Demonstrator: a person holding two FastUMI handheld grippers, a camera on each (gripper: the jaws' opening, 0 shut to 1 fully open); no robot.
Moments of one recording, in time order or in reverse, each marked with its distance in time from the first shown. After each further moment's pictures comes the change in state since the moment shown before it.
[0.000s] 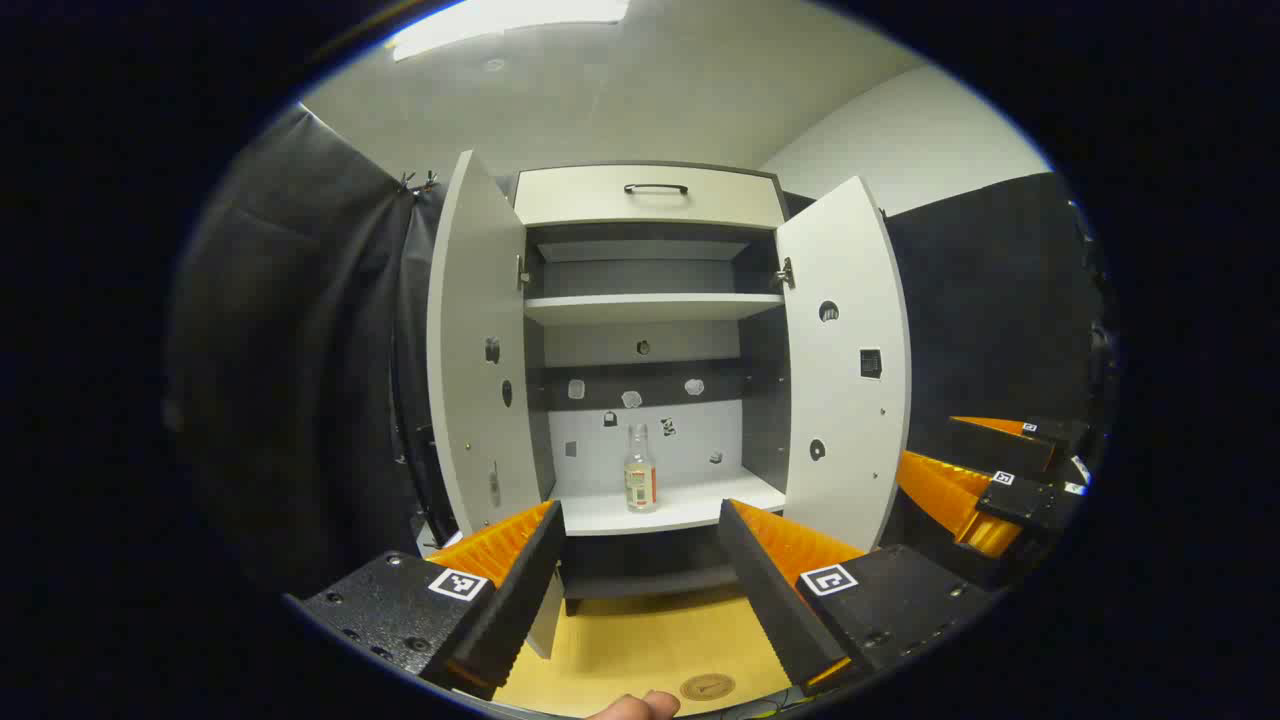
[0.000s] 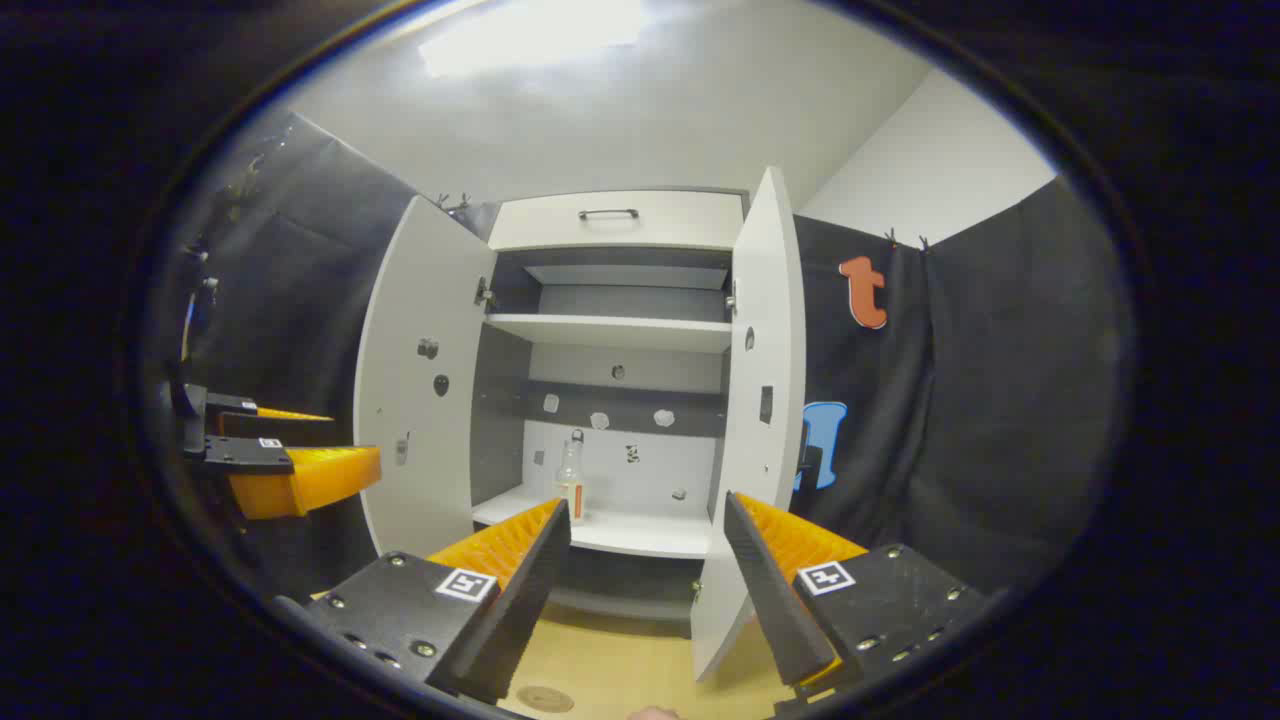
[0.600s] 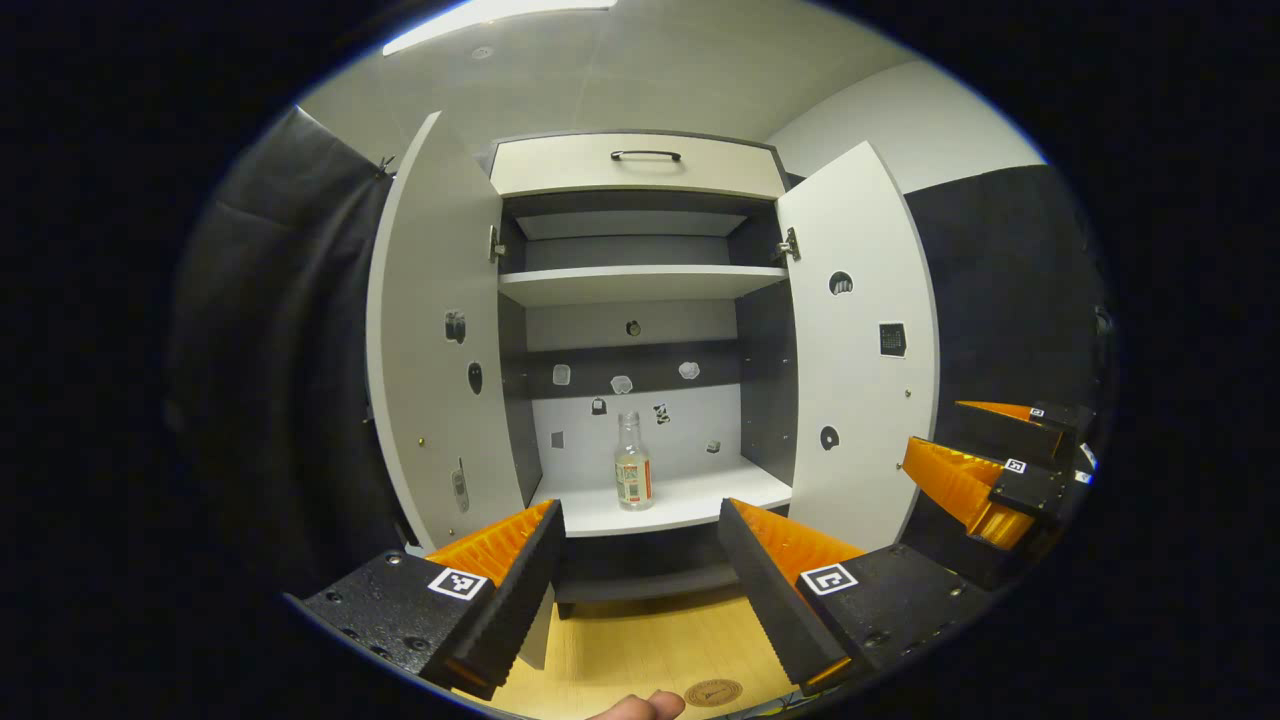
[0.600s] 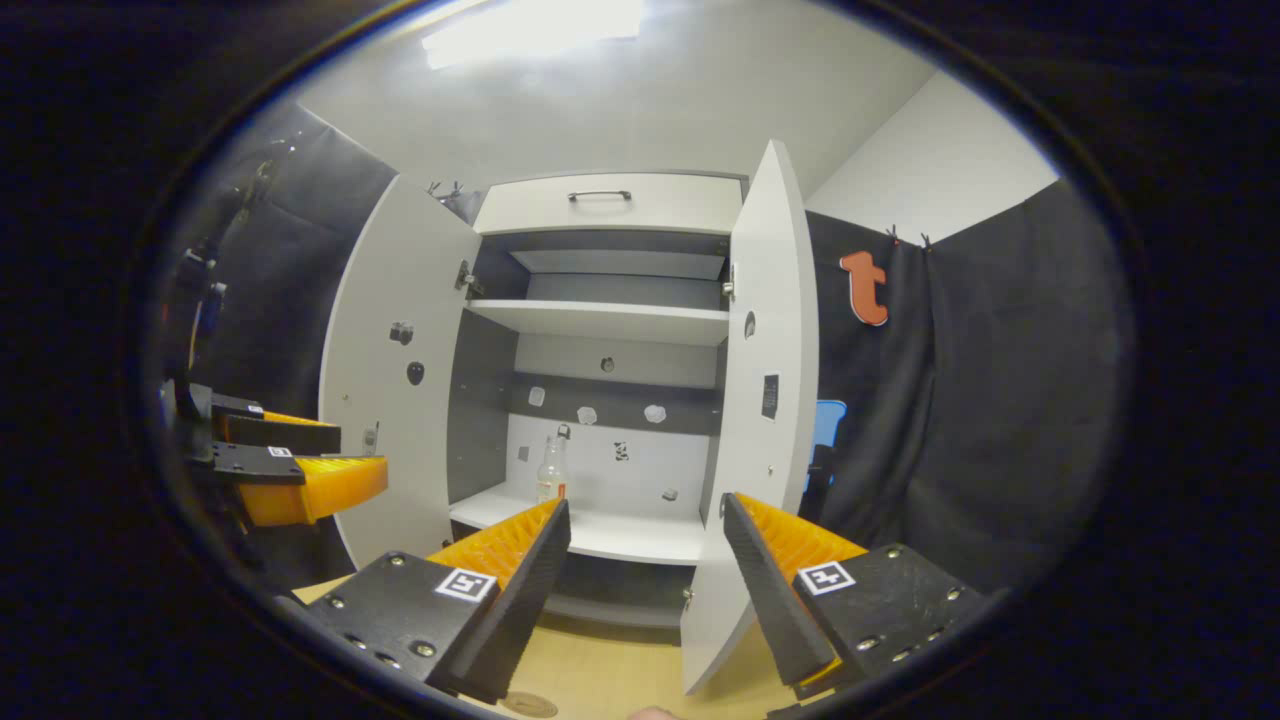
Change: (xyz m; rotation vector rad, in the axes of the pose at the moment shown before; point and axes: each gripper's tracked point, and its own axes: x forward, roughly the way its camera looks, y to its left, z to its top) left arm 0.068 0.006 -0.017 0.021 0.016 -0.018; right arm 0.036 -0.008 -0.013 -0.017 0.032 -0.005
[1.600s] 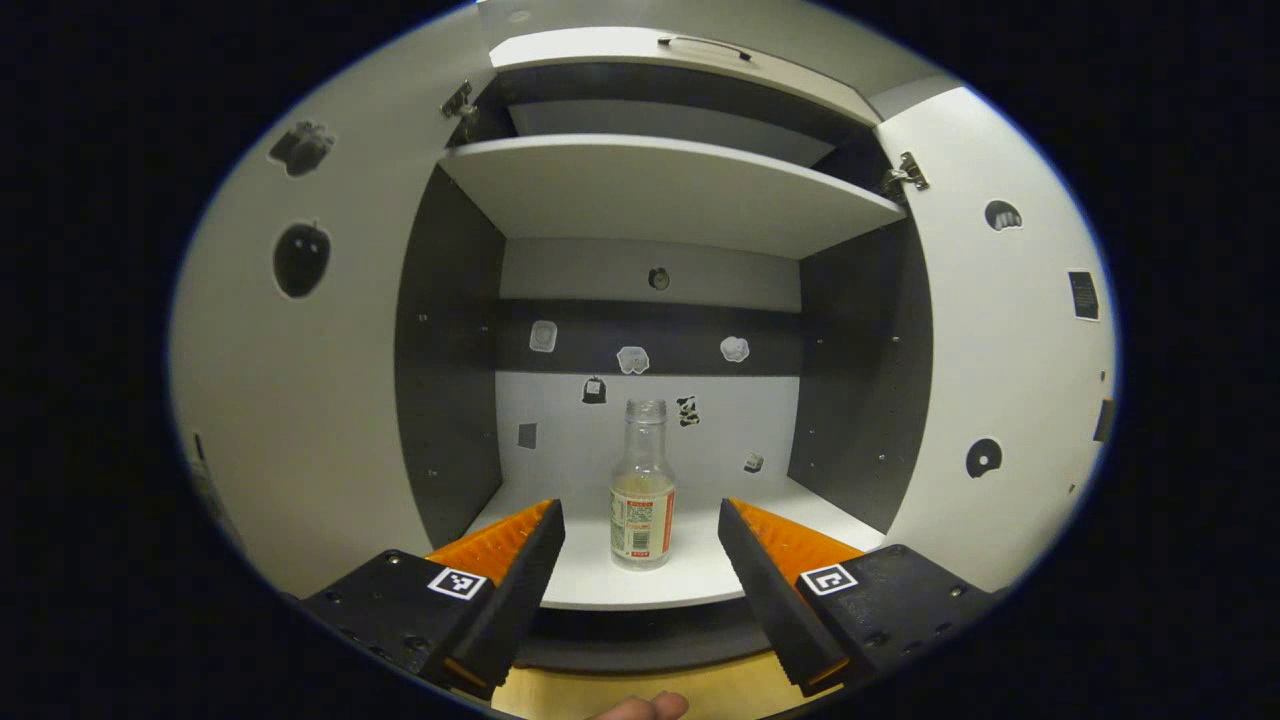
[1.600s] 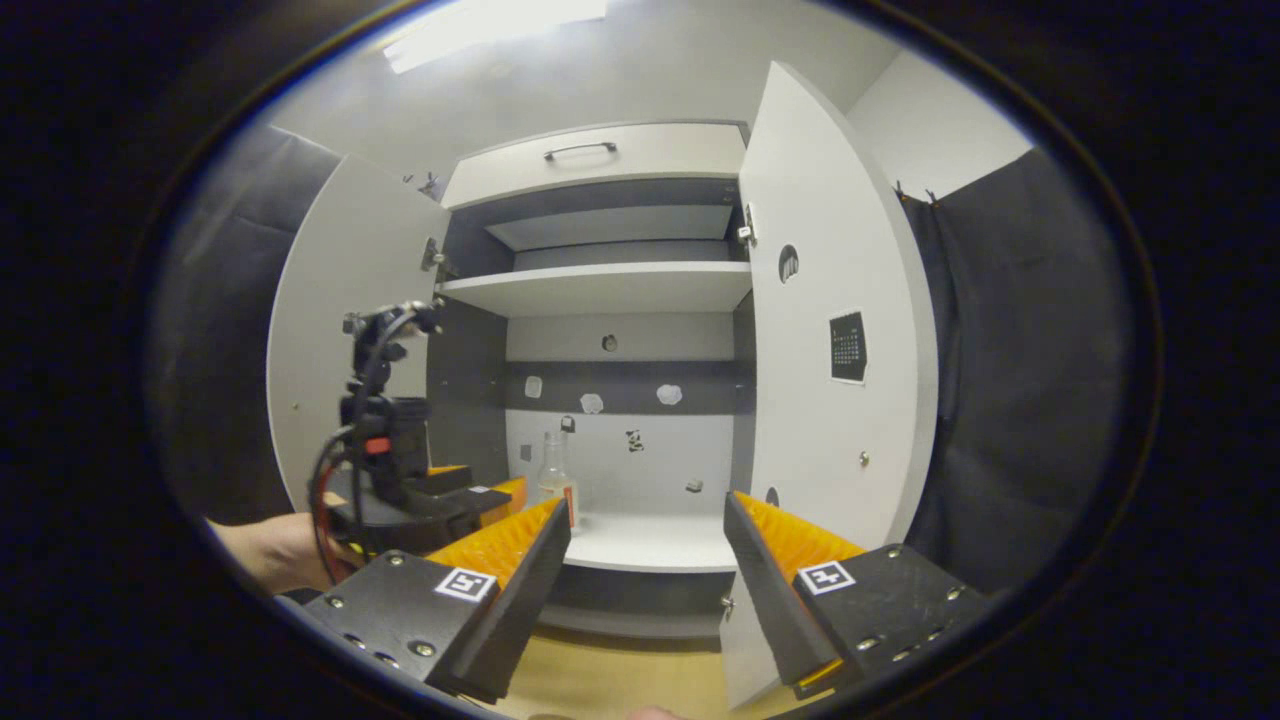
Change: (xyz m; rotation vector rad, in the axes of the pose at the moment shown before) left arm 0.256 0.029 -0.071 -0.116 0.016 0.013; right arm 0.079 0.013 -0.024 0.096 0.044 -0.001
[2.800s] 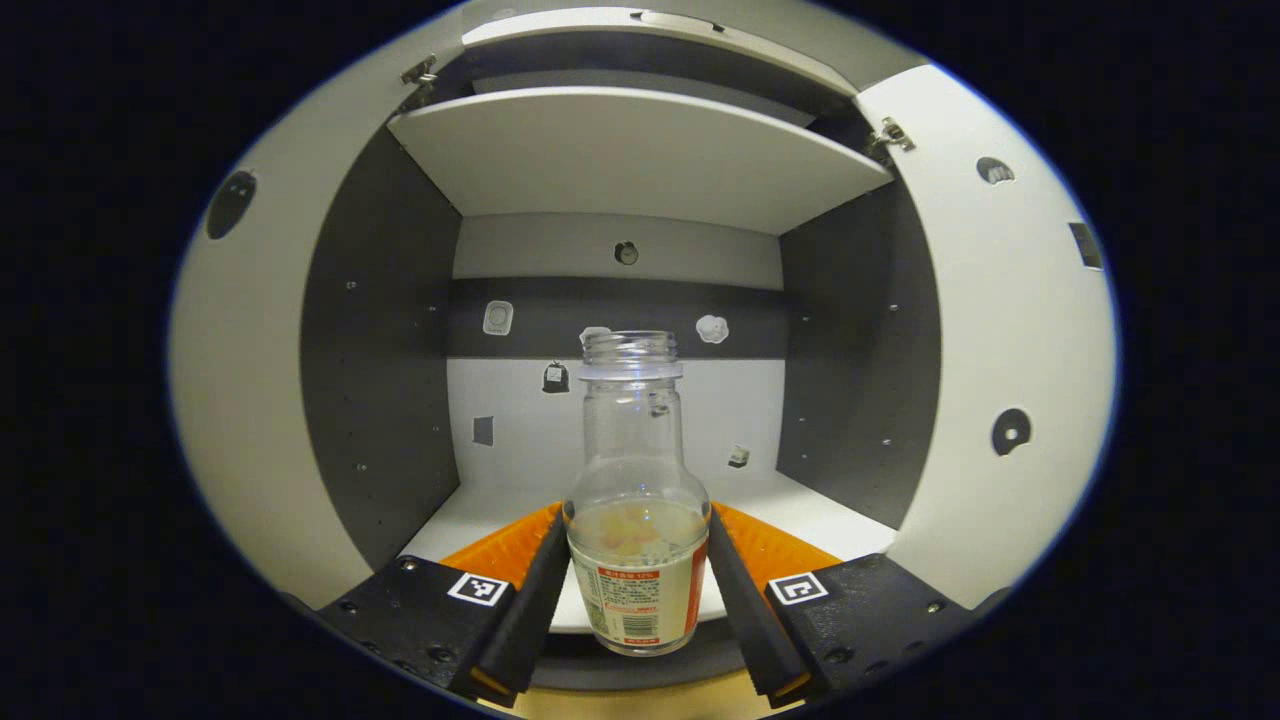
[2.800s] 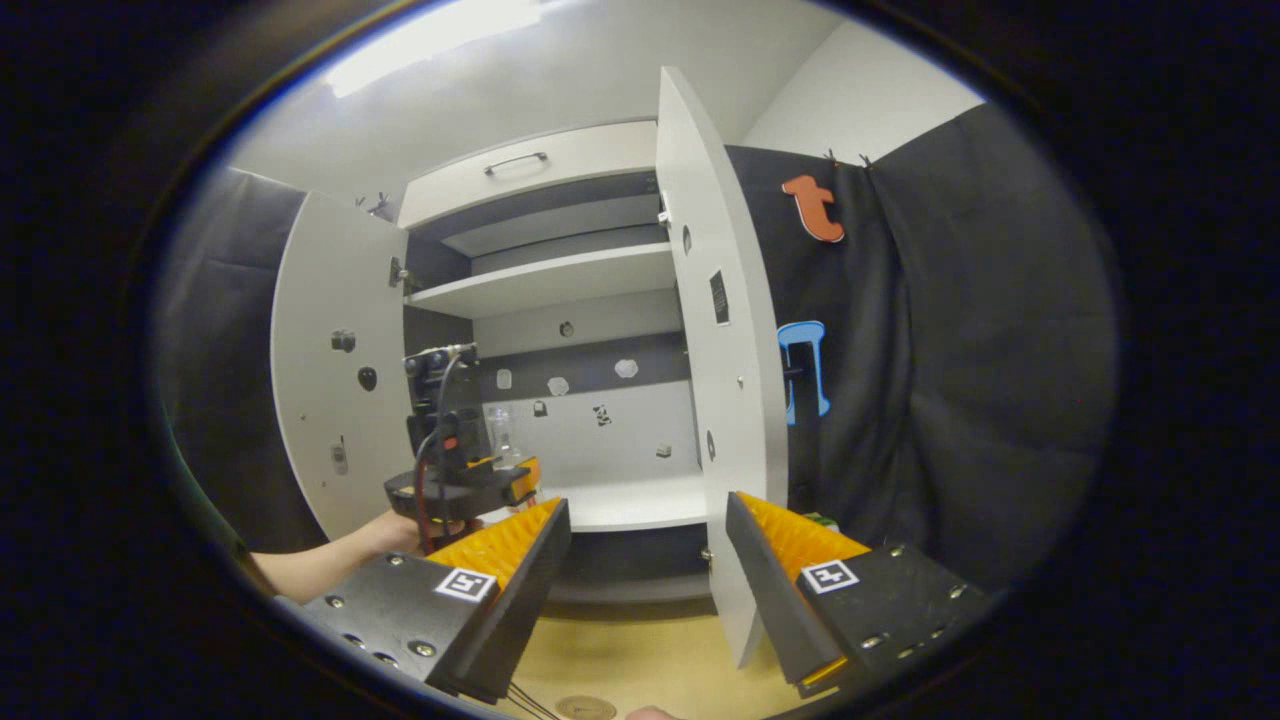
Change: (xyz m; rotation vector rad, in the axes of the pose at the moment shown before) left arm 0.002 -0.022 -0.022 0.031 0.004 -0.082; right arm -0.077 -0.048 -0.025 0.110 0.048 -0.079
